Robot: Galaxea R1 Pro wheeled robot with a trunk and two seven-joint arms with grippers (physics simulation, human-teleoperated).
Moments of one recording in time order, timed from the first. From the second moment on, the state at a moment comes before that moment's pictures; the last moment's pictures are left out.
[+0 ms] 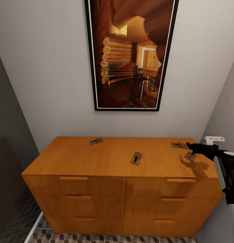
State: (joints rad) left arm -0.02 0.07 -0.04 -0.09 0.00 -0.30 -0.01; right arm -0.65 -0.32 -0.28 -1.32 0.03 0.68 0.23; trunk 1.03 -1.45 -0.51
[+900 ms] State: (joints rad) left arm -0.02 0.07 -0.04 -0.09 0.00 -0.30 -0.01; right arm -0.65 -0.32 -0.28 -1.27 0.03 0.68 0.23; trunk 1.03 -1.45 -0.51
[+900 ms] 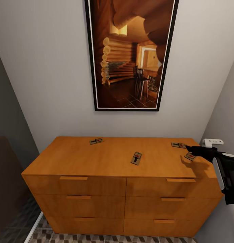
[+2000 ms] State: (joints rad) left arm -0.02 0.07 -0.04 -0.09 0.00 -0.30 -0.01; right arm -0.65 -0.32 -0.28 -1.24 0.03 0.68 0.22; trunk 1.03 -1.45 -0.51
